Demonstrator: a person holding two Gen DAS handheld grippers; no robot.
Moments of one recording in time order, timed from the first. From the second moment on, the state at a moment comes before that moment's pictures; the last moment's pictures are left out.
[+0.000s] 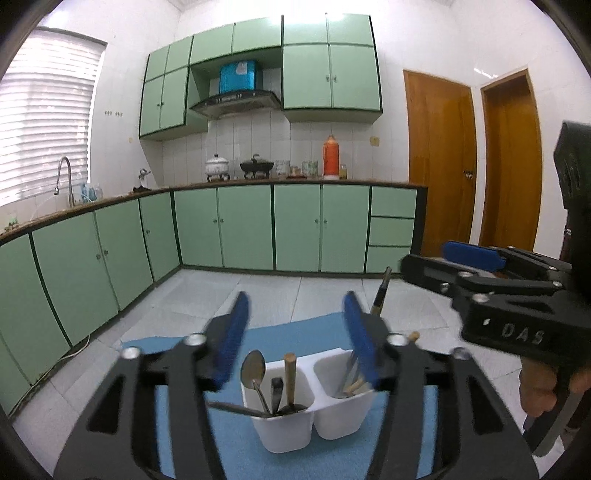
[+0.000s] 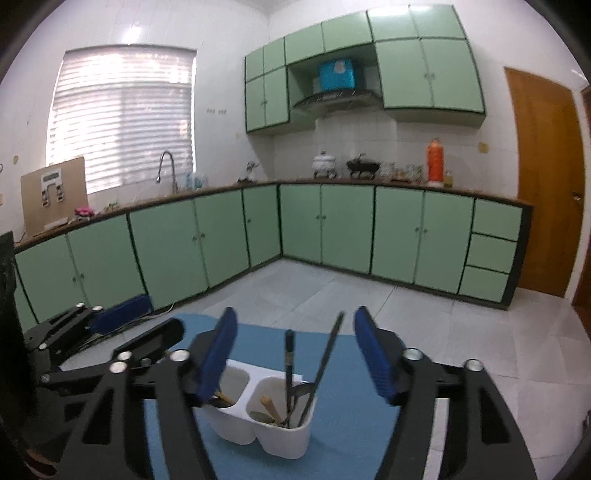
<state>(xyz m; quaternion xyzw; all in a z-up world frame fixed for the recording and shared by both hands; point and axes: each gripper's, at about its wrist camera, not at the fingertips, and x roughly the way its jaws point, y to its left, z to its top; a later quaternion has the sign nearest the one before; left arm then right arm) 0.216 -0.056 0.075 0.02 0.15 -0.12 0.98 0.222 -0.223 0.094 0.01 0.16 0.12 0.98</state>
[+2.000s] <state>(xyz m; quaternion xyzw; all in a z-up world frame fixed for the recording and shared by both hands) 0.008 -0.029 0.041 0.01 0.17 -0.07 0.98 0.006 -0.246 0.030 0.04 0.17 0.09 0.98</state>
